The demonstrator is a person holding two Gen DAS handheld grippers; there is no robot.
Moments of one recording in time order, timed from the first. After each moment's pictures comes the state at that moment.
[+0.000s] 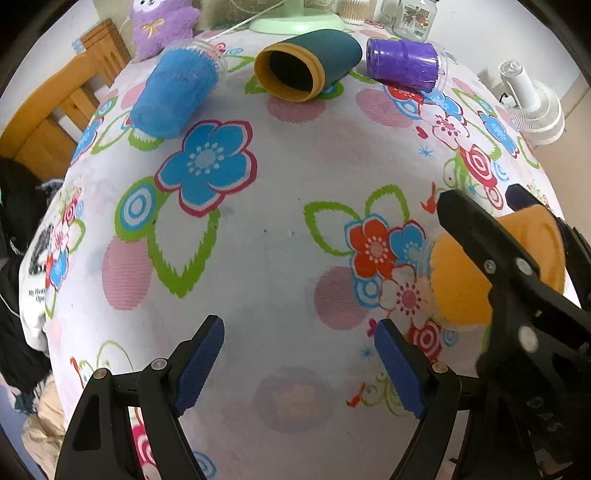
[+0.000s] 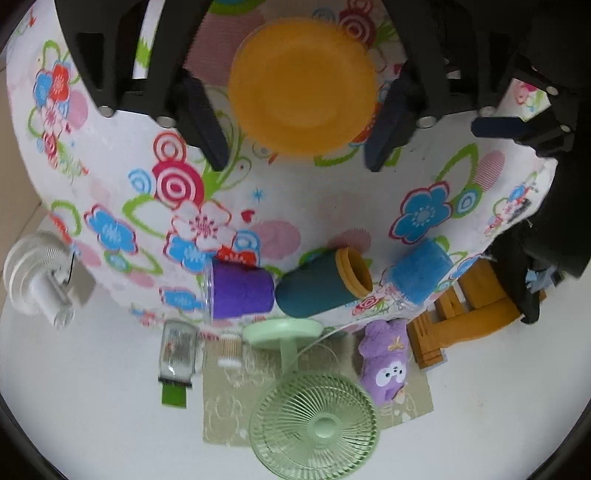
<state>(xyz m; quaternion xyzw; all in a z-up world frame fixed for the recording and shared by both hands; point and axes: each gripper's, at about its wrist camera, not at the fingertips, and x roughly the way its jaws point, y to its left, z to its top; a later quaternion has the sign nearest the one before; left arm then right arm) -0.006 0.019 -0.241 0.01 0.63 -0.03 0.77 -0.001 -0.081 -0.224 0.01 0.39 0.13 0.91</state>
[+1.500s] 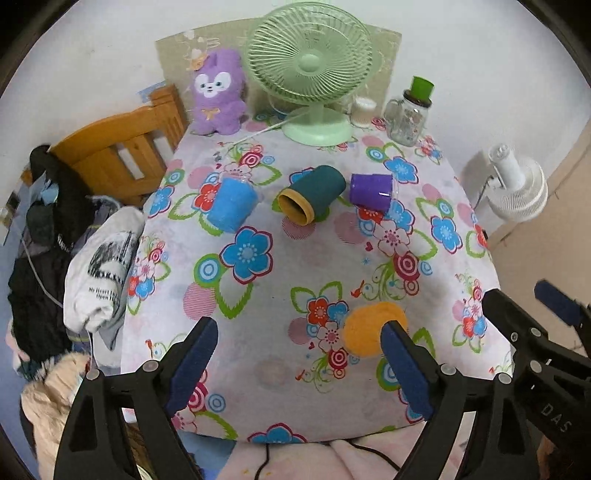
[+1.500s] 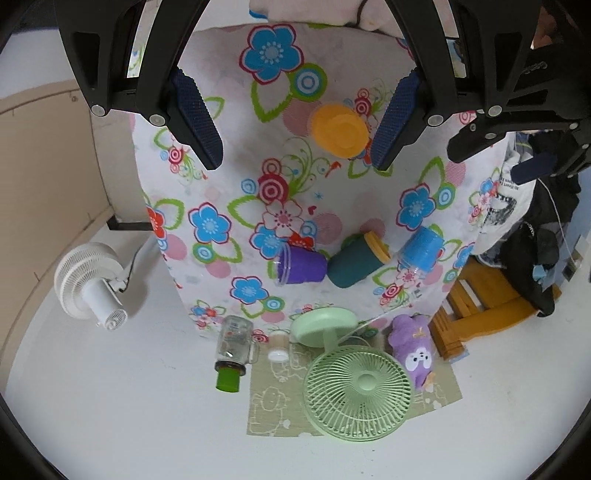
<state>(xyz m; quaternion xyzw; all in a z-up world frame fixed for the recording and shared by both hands) -0.029 -0.001 -0.055 -0.04 0.55 0.04 0.83 -0.019 -0.136 -0.054 -0.01 0.49 0.06 0.87</state>
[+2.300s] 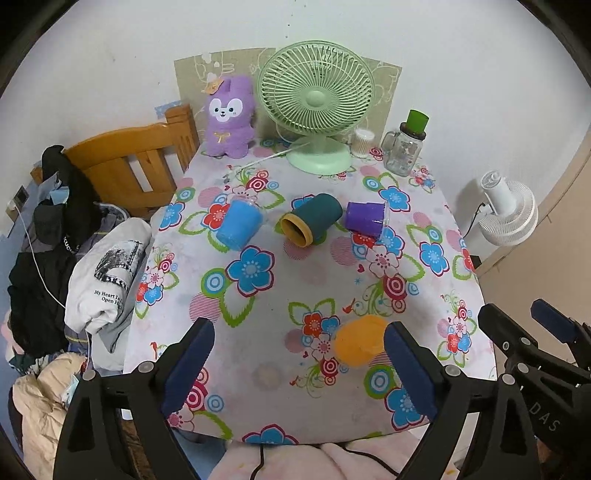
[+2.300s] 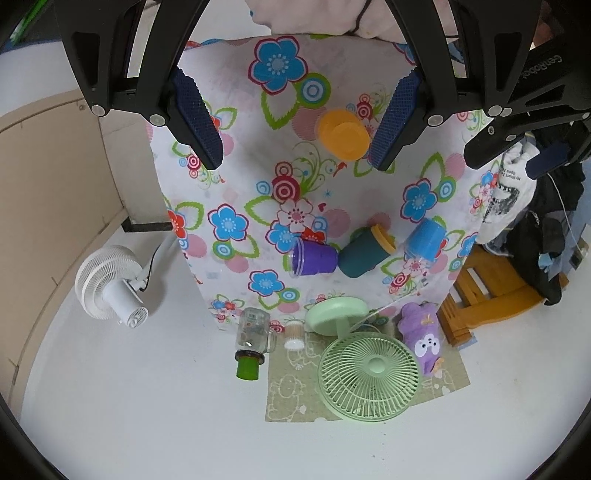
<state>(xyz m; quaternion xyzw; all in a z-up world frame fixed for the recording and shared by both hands) -0.047 0.002 -0.026 -0.05 0.51 0.04 0.86 -0.040 -0.137 -0.028 -0.01 0.48 0.04 0.88</state>
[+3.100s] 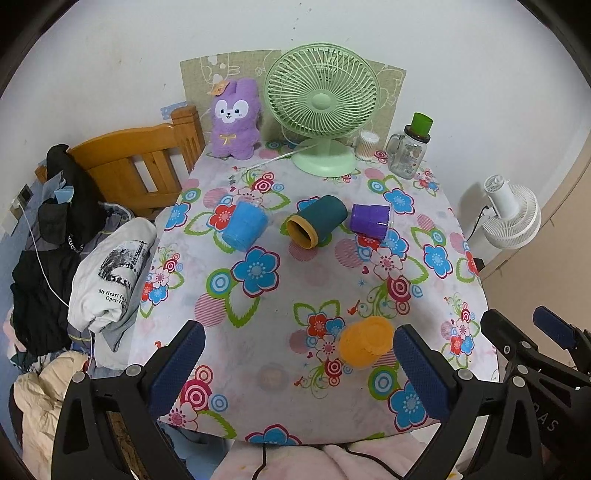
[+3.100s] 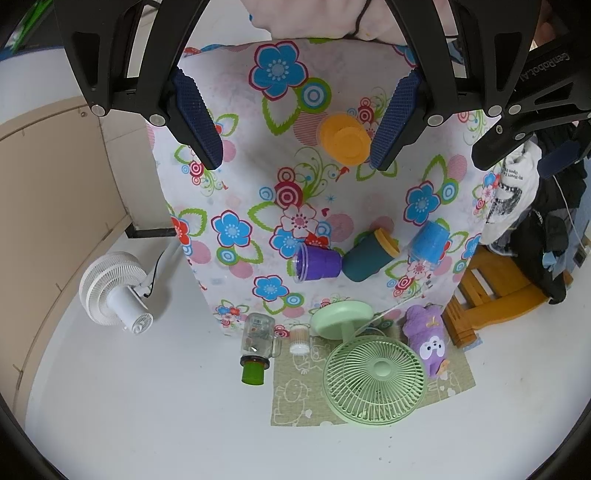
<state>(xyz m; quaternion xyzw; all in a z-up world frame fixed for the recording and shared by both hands) -0.050 0.004 -0.023 -0.05 0.50 0.04 0.86 -0.042 -0.137 -0.029 -0.01 0.48 0.03 0.87</state>
